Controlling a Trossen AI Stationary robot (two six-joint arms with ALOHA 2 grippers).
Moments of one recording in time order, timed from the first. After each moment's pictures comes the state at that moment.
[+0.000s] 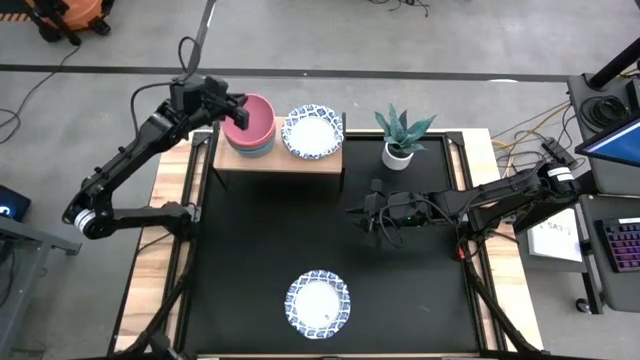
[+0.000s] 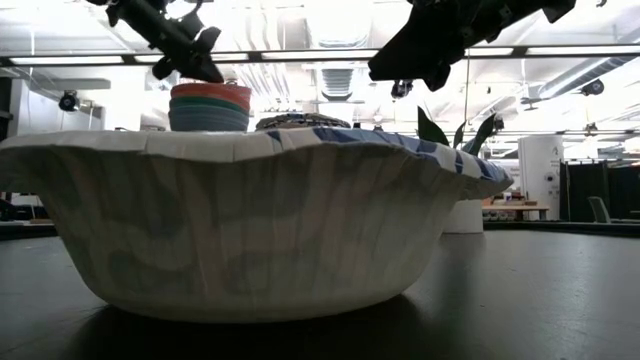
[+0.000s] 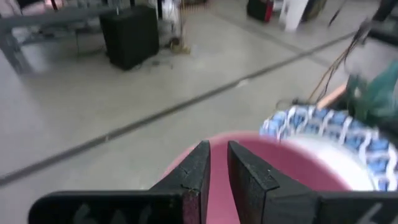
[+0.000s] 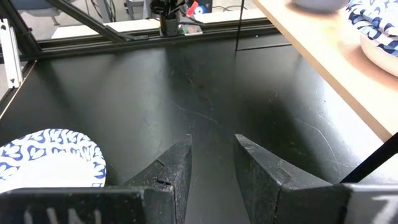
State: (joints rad) left arm 0.93 1.09 1.10 -0.36 0.04 -0.03; right arm 0.13 1.29 0.80 0.07 0.24 0.16
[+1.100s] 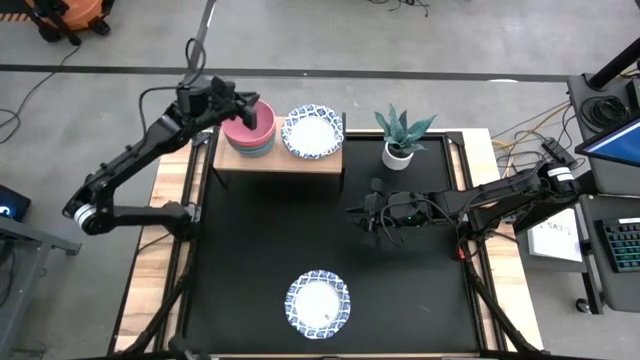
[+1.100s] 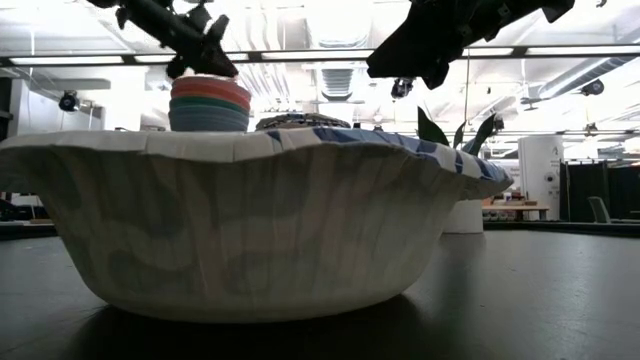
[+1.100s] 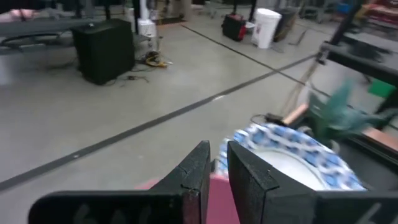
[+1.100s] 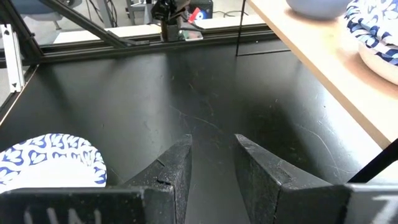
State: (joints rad) left arm 0.85 1.10 1.07 -0.23 0.07 -0.09; right arm 0.13 1.29 0.80 0.09 0.24 0.15
